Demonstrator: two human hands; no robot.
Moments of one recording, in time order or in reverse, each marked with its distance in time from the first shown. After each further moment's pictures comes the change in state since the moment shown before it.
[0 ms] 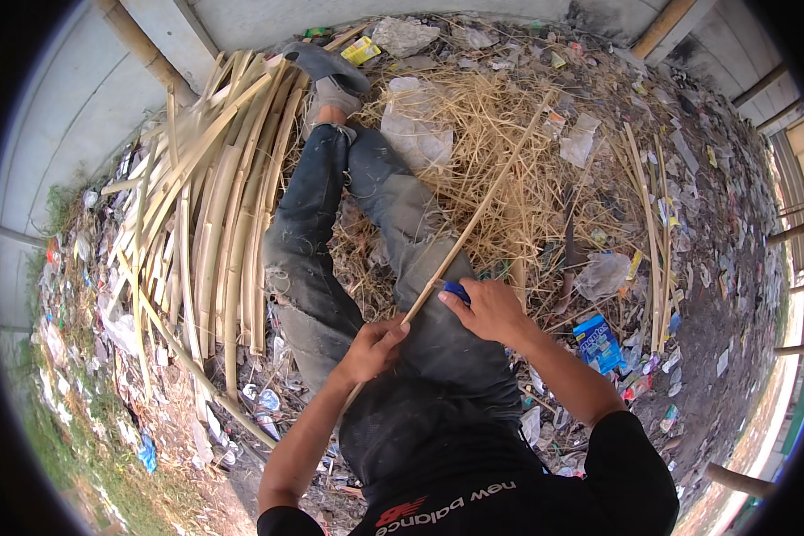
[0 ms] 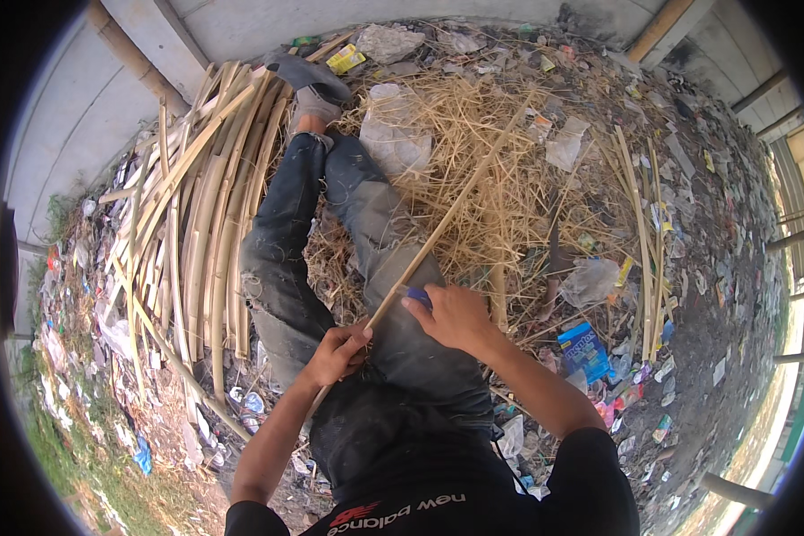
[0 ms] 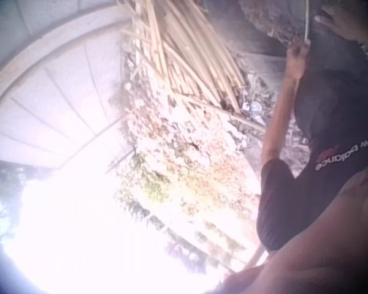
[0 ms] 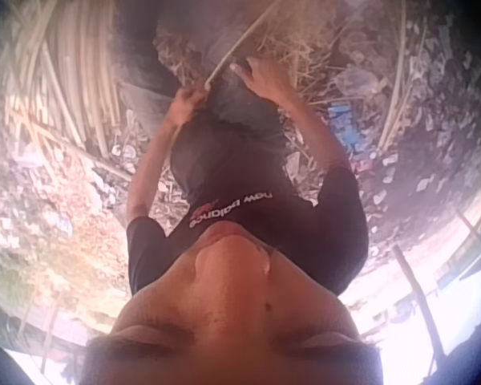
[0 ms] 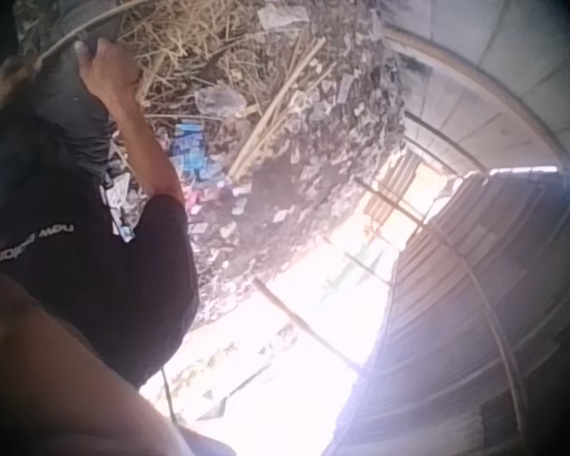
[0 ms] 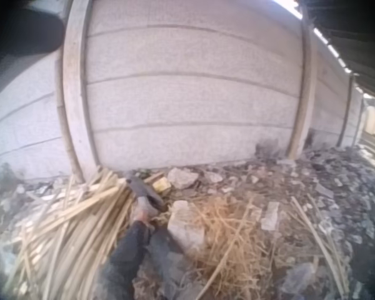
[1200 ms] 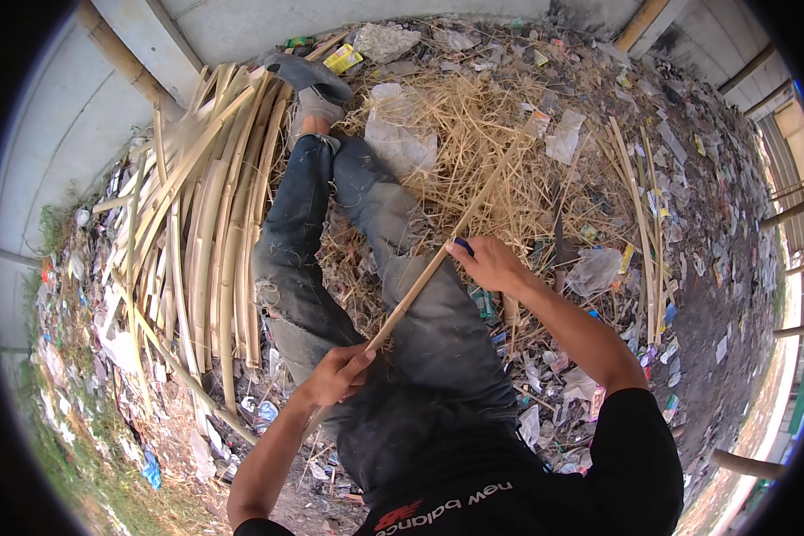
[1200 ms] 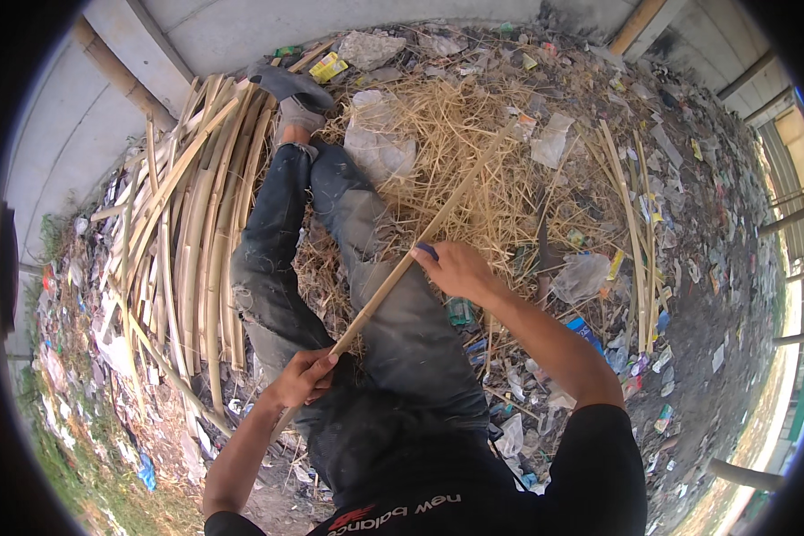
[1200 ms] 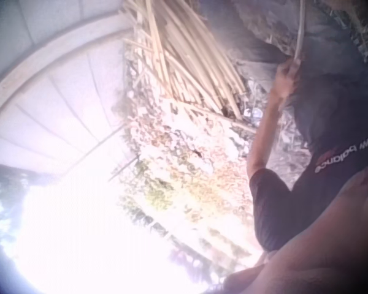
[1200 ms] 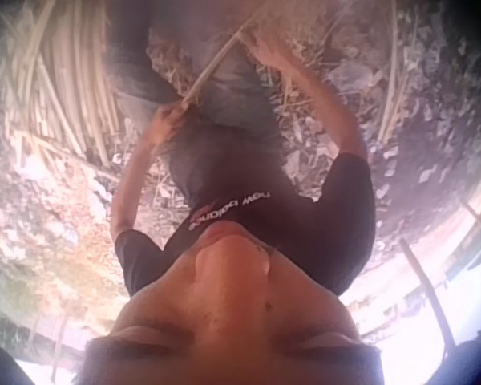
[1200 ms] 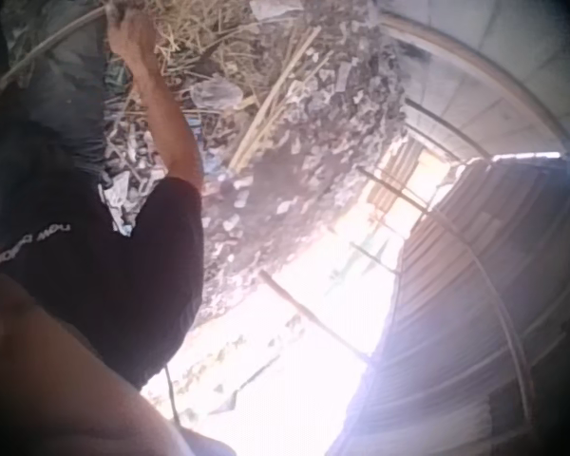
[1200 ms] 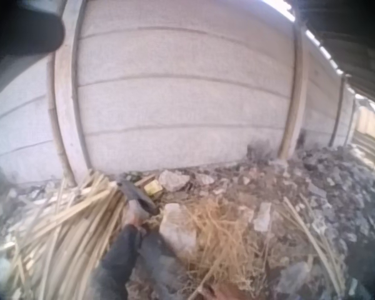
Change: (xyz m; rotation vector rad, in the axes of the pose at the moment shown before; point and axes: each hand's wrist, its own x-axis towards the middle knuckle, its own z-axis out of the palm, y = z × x) left_hand -0.049 0.019 -0.026 0.093 -0.079 -0.124; right_hand 0.061 0.048 -0.029 0.052 -0.119 0.138
